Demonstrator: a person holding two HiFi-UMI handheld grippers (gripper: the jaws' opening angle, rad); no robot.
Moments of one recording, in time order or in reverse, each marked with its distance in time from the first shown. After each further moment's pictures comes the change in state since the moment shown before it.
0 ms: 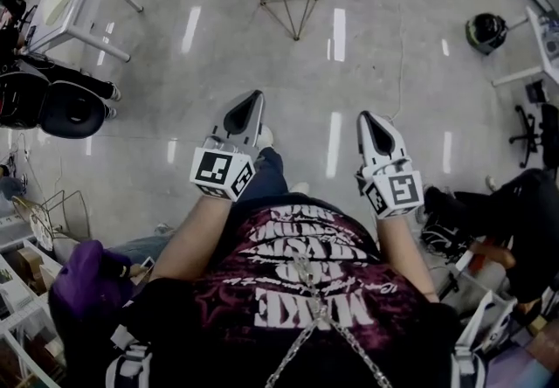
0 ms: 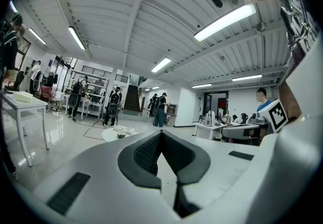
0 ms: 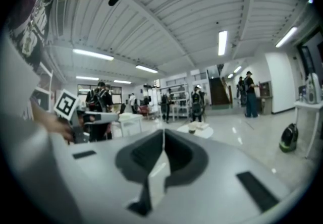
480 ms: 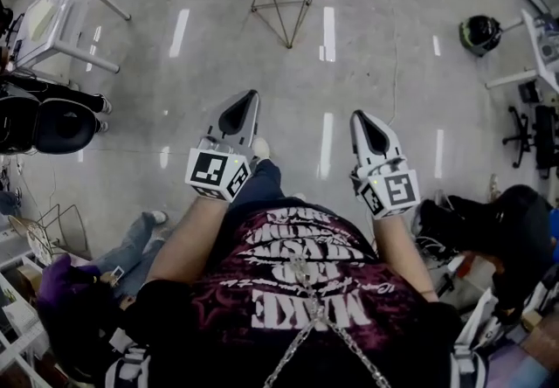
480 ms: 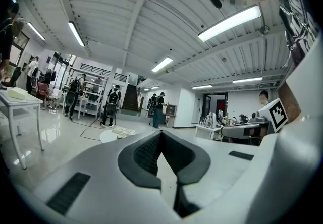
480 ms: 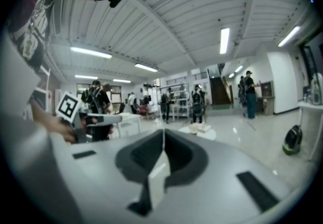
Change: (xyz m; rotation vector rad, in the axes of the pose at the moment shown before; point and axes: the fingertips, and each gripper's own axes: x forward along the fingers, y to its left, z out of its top) left arm 0.068 0.052 0.009 -0.019 0.003 -0.024; right arm 0.078 -0.023 0.019 -0.004 0.016 0.004
